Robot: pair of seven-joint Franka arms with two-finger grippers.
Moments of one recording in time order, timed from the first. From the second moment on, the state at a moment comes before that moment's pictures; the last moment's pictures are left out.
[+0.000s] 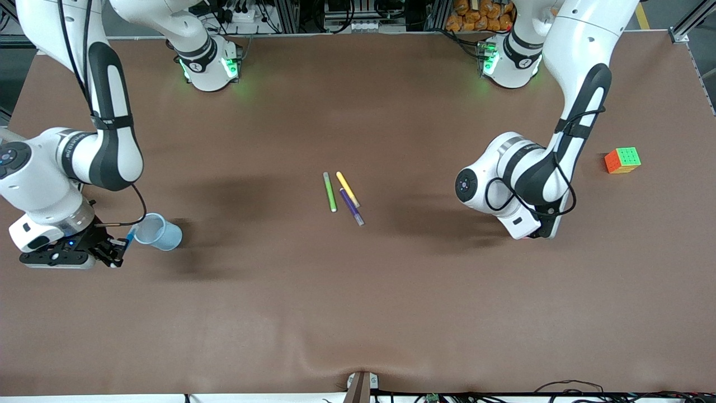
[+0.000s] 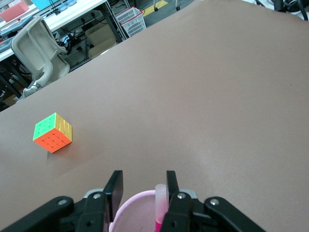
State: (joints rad) left arm -0.20 0.50 -0.22 -1.84 0.99 1.72 -1.98; right arm 0.47 0.40 -0.59 -1.94 0.26 2.61 -0.26
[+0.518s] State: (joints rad) left arm -0.17 0.39 -0.23 -1.81 0.82 1.72 -1.78; right arm 0.47 0.40 -0.57 -2.09 0.26 2.84 -0.27
